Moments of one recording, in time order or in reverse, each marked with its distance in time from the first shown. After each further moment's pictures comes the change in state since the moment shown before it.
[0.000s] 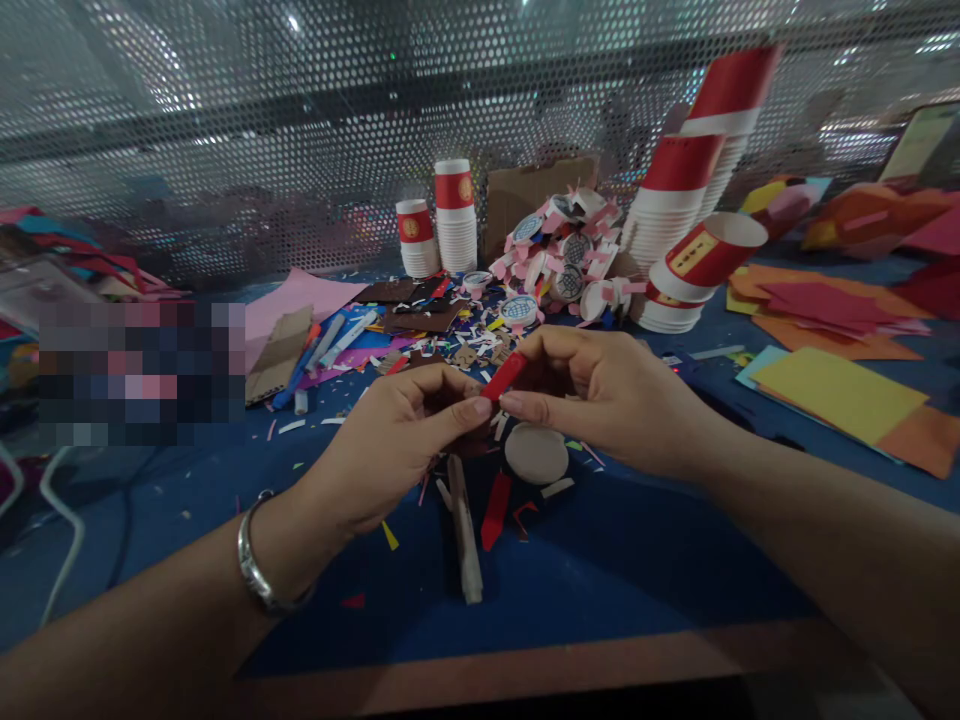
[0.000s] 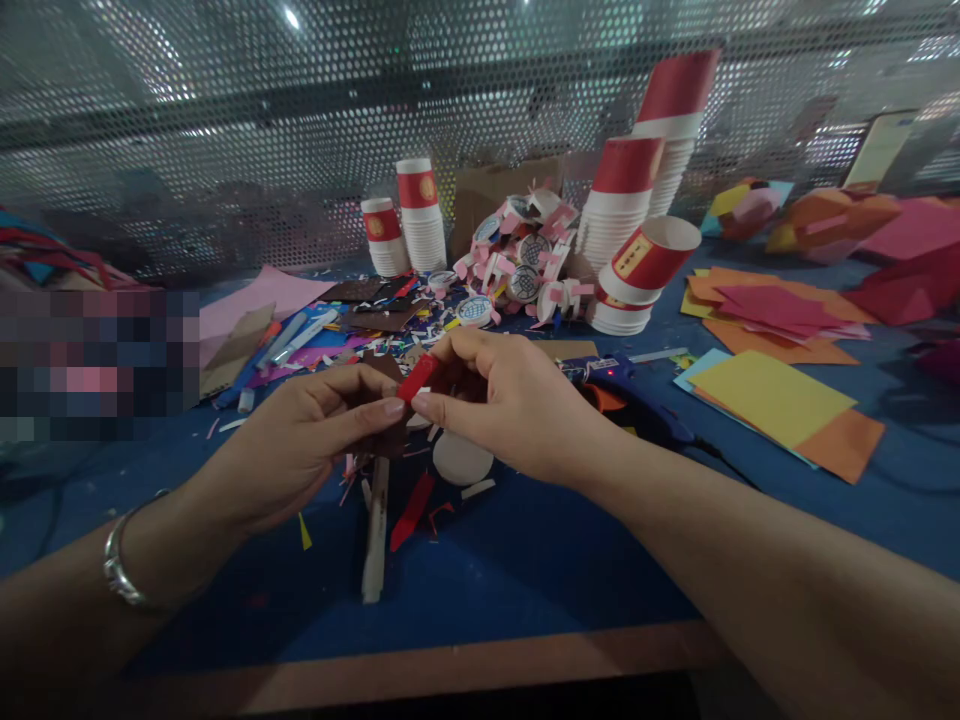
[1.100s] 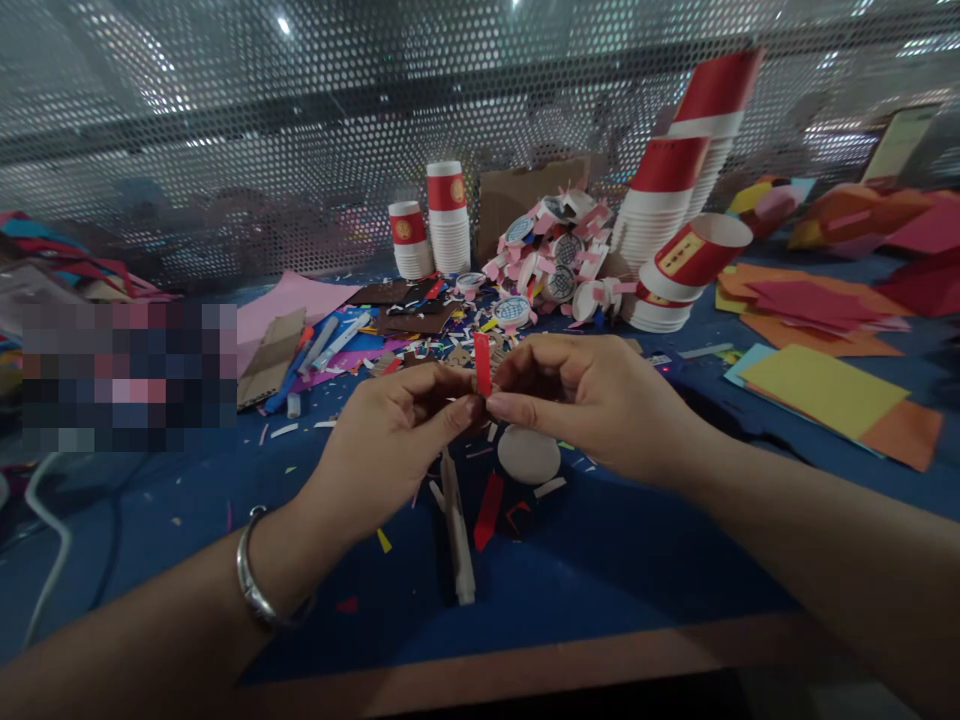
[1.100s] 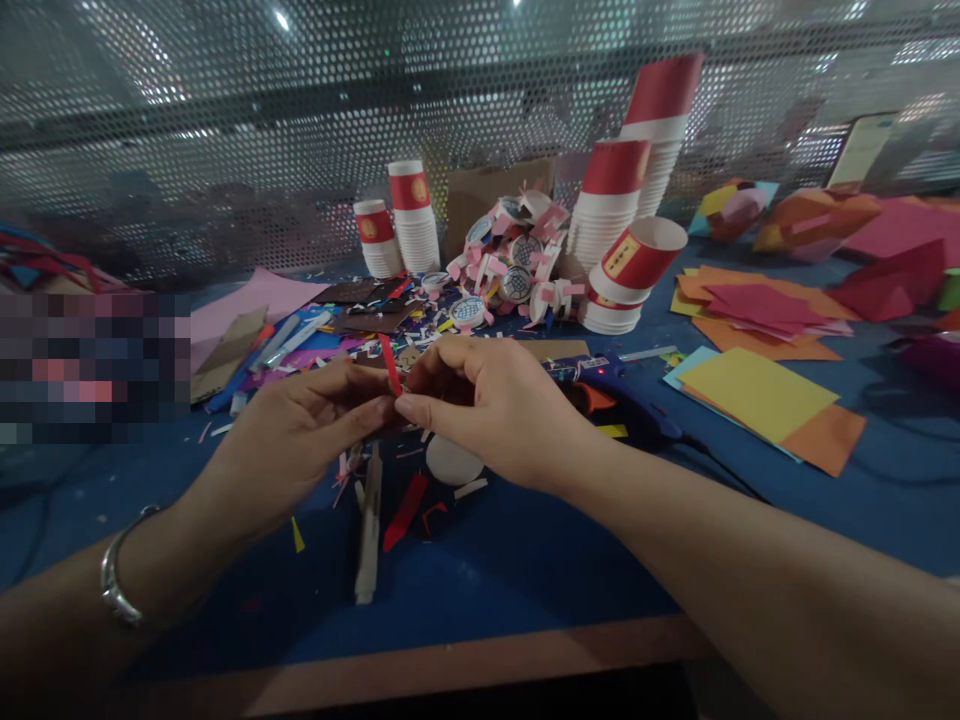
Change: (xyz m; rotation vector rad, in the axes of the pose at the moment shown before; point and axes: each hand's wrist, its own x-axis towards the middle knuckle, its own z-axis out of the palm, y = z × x) left_hand 0.002 -0.005 -0.003 0.230 0.008 0.206; right_hand 0.000 0.005 0.006 0.029 0.049 -0.030
